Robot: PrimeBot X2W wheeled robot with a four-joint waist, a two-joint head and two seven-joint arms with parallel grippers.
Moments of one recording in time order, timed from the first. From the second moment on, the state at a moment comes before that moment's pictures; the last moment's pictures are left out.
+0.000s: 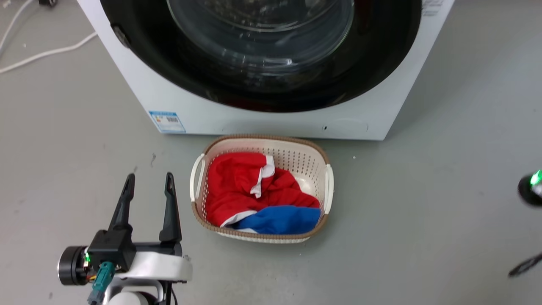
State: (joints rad) left arm -0.04 0.05 -0.01 0.01 -0.08 0.02 -0.26; right arm -0.32 -0.18 -0.28 0.11 1.71 0.13 0.19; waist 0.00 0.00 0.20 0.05
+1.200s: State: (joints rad) left arm -0.23 0.05 -0.12 -0.09 -0.11 0.08 -0.26; right arm -1.22 -0.46 0.05 0.63 1.41 0.13 0.51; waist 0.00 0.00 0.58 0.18
